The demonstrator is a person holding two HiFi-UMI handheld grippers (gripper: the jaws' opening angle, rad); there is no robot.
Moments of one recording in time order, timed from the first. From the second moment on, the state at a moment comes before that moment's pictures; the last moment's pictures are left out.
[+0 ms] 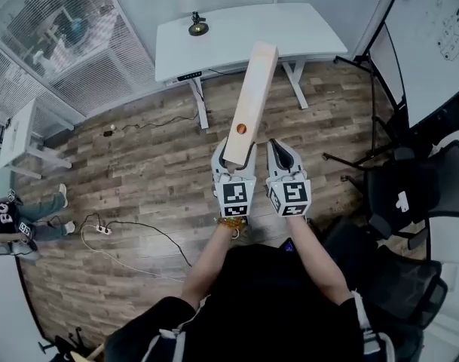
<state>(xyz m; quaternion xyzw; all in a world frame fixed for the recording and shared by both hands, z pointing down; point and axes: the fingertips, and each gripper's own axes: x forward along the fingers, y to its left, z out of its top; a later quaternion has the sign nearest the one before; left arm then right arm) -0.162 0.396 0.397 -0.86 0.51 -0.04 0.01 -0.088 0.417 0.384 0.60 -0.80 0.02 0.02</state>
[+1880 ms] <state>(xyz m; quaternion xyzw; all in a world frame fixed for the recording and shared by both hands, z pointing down) 0.029 -0.063 0.416 -0.82 0.57 -0.07 0.03 0.126 -0.037 0.444 0.56 -0.83 0.09 0.00</state>
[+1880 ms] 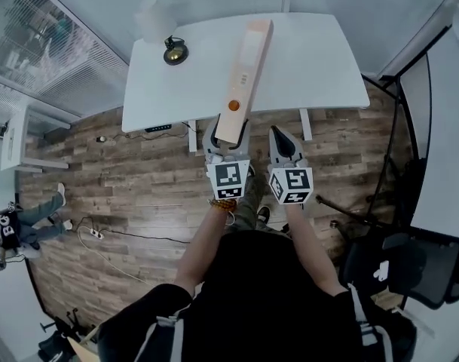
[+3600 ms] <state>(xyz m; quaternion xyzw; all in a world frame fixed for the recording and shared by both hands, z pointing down) -0.014 -0.334 0.400 -0.80 0.60 0.01 0.02 0.169 -0.340 0.387 0.57 -0.81 -0.07 0.11</state>
